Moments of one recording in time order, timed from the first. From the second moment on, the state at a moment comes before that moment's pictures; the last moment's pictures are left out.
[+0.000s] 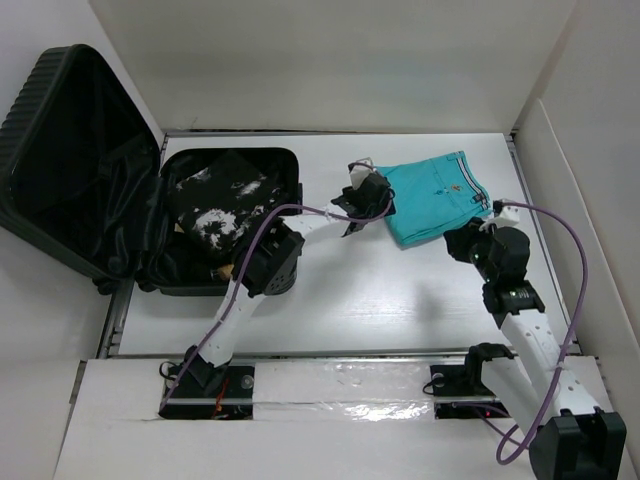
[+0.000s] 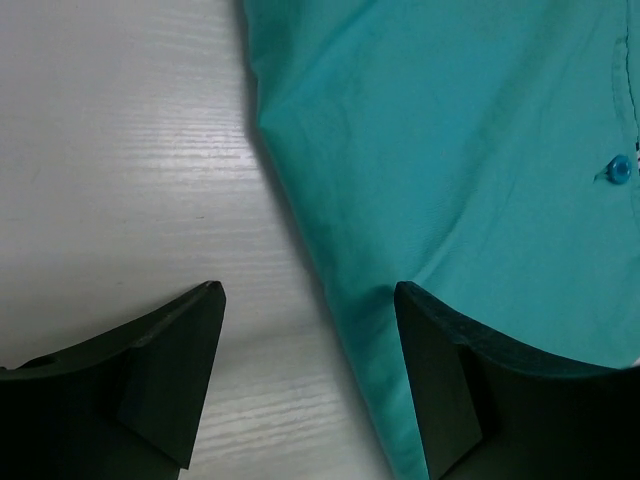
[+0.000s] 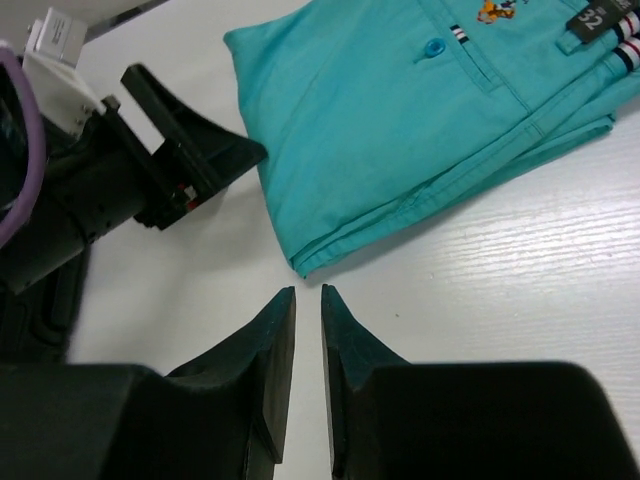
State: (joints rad) left arm -0.80 2.33 1.74 -0.08 -0.33 -0.80; right arm 0.05 0.75 0.48 -0.03 -0.11 0.43
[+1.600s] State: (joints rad) left arm -0.21 1.38 1.23 -0.22 -0.02 -0.50; right arm 0.26 0.67 0.51 0.11 -0.21 0.42
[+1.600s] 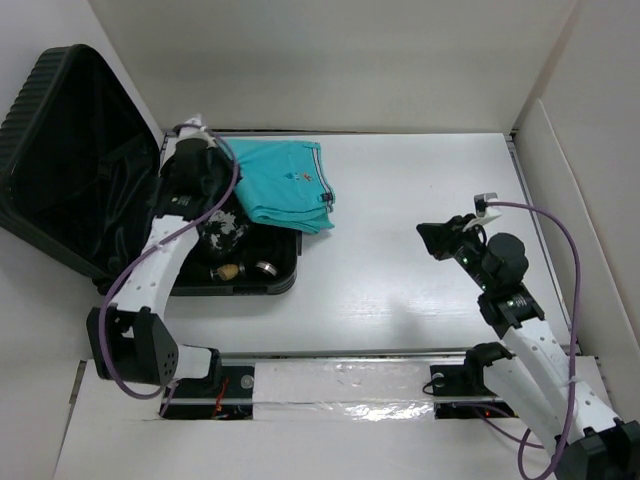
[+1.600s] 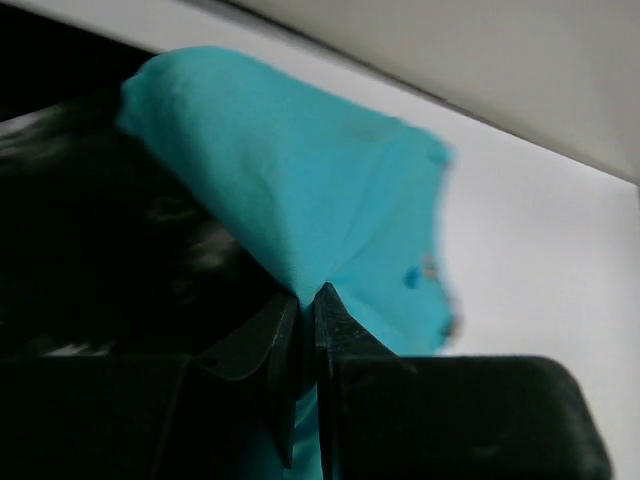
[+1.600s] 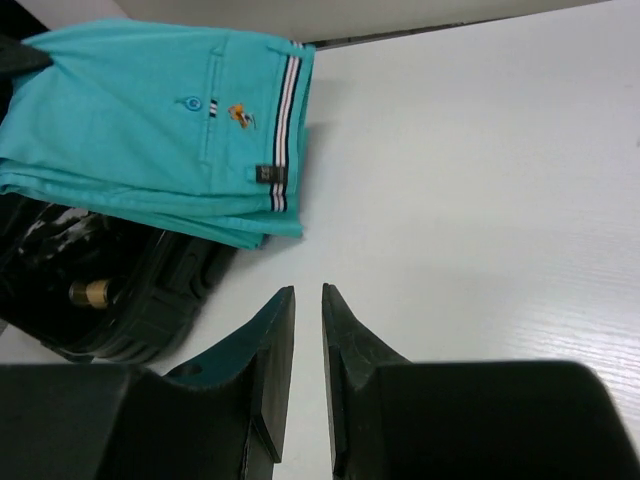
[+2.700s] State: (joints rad) left arm 0.33 1.22 0.92 -0.28 -0.08 -0.55; right arm 0.30 0.65 0.51 0.10 -0.25 0.37
